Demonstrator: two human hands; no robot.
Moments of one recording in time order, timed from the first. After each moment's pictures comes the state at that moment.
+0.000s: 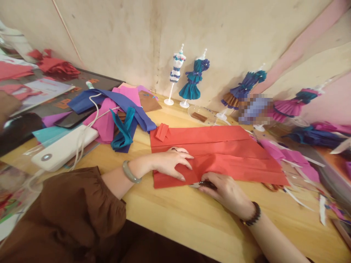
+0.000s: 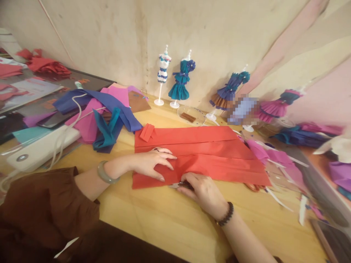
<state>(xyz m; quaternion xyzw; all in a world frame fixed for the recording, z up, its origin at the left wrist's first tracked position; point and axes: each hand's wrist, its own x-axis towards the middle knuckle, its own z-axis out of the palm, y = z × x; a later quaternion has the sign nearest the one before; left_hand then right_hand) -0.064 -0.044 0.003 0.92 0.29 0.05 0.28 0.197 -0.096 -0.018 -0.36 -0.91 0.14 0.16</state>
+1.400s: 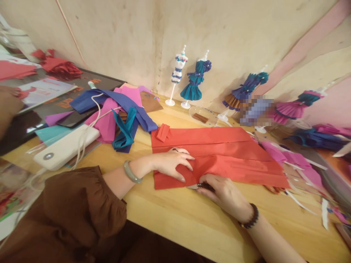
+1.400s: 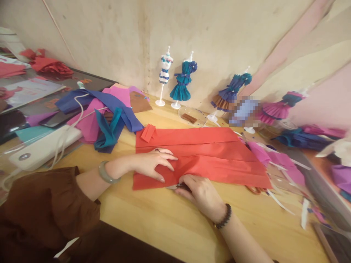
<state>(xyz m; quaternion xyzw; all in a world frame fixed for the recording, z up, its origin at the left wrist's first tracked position) -0.065 -0.042 0.000 0.91 0.28 0.06 0.29 0.188 -0.099 -0.015 -0.34 -0.91 0.14 0.16</state>
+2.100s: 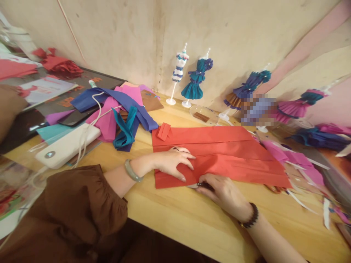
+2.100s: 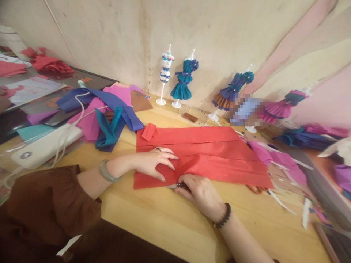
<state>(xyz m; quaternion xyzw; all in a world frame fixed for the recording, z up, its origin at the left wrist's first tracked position) -0.064 -0.045 0.004 0.91 0.29 0.05 0.29 0.185 -0.099 -0.017 -0.34 -0.92 0.14 0.16</state>
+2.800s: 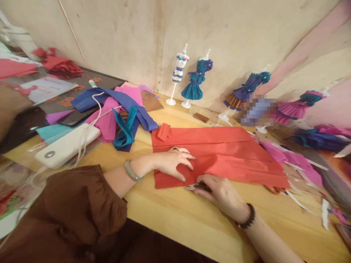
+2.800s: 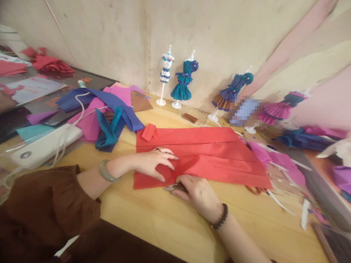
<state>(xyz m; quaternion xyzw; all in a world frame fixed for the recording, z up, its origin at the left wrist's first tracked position) -0.064 -0.042 -0.002 0.92 0.28 0.06 0.27 0.182 -0.100 -0.018 -0.34 -0.92 0.14 0.15</state>
